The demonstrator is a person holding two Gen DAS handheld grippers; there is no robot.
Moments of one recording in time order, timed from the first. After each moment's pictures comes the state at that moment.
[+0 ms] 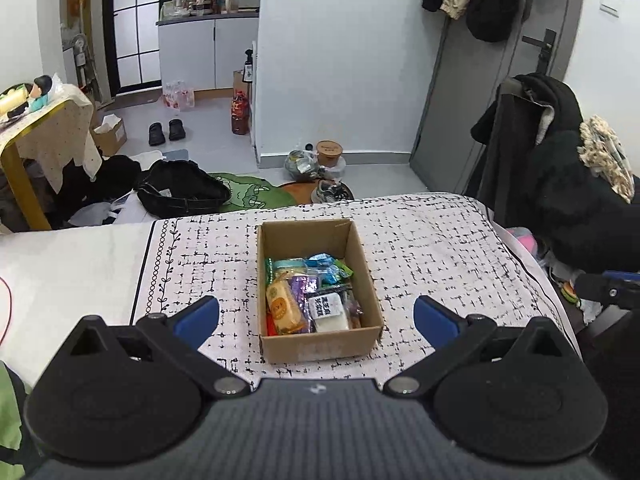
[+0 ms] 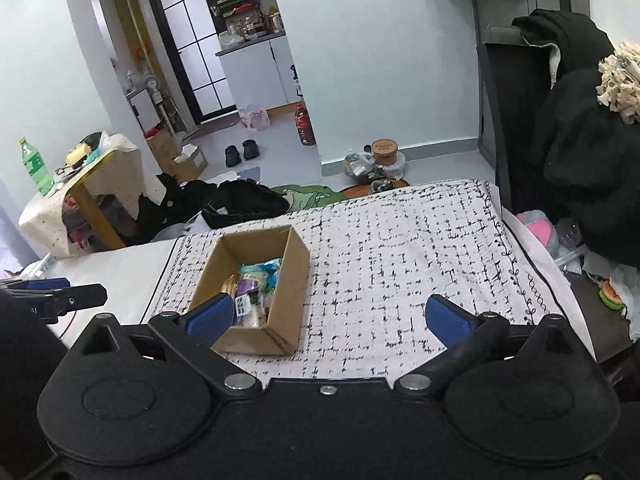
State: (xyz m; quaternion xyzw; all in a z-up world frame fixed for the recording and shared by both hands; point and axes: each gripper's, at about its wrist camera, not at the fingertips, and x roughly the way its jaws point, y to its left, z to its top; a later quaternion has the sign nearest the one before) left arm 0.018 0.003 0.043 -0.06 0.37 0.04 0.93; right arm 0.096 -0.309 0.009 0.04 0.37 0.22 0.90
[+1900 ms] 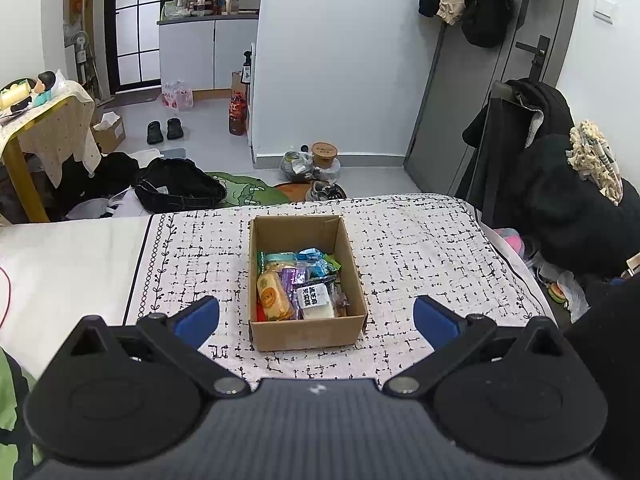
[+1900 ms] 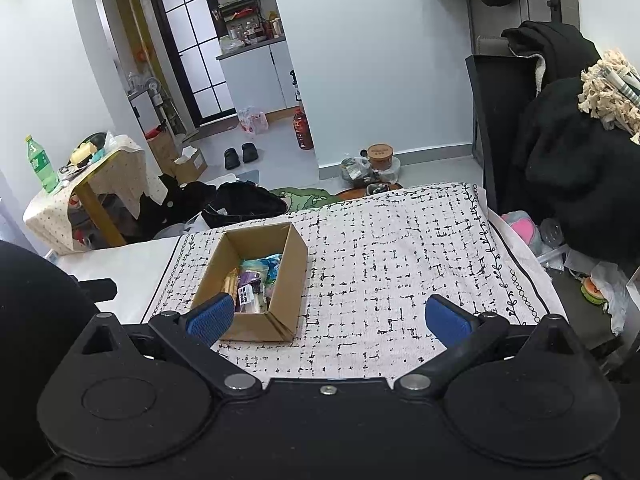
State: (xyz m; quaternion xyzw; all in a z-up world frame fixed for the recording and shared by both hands) left arm -0.003 -0.009 0.049 -0.07 0.37 0.04 0.93; right arm 0.065 -0.323 0.026 0.03 0.36 0.21 0.91
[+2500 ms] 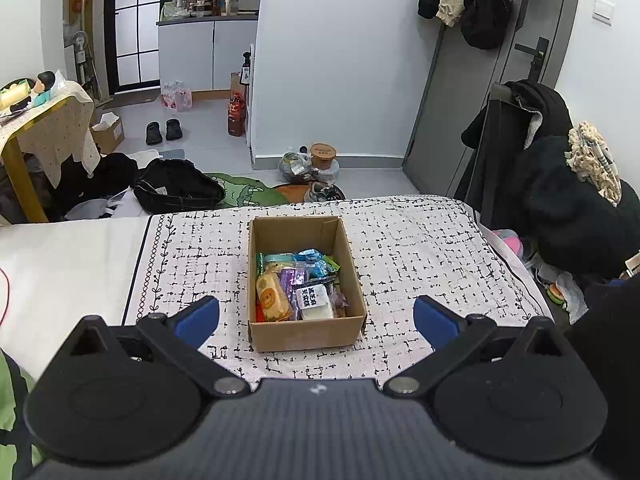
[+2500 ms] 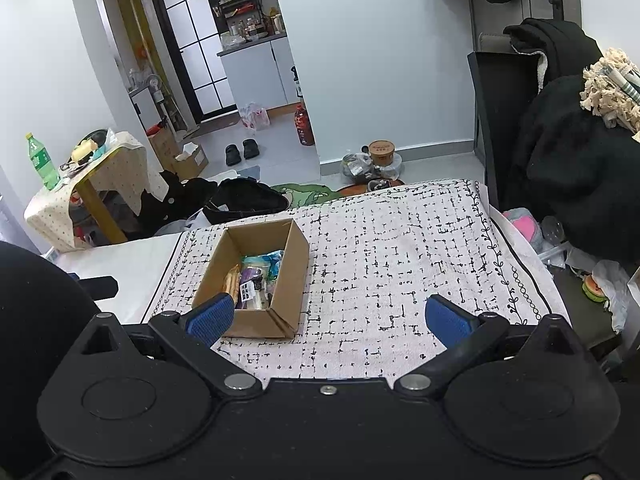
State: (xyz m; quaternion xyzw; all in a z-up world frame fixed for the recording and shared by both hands) left arm -0.003 -0.008 0.049 -0.07 0.37 0.04 0.93; right arm 0.064 -0.323 0.027 0.03 0.37 0.21 0.90
